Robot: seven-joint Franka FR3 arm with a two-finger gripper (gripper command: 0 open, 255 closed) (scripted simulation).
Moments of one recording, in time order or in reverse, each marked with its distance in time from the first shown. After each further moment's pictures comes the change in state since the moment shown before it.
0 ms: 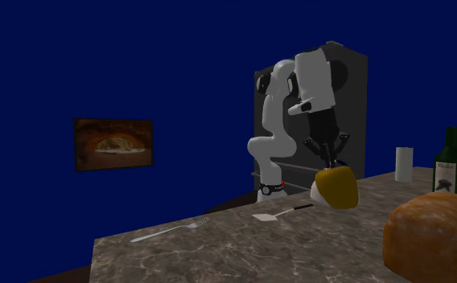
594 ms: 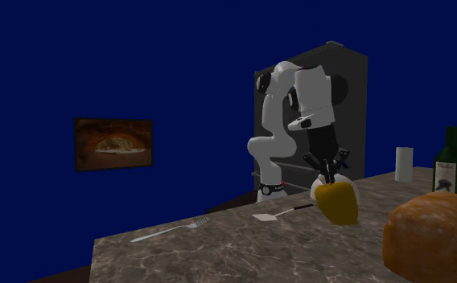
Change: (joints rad) arm 0.005 0.040 0.015 -0.086 0.010 0.124 -0.021
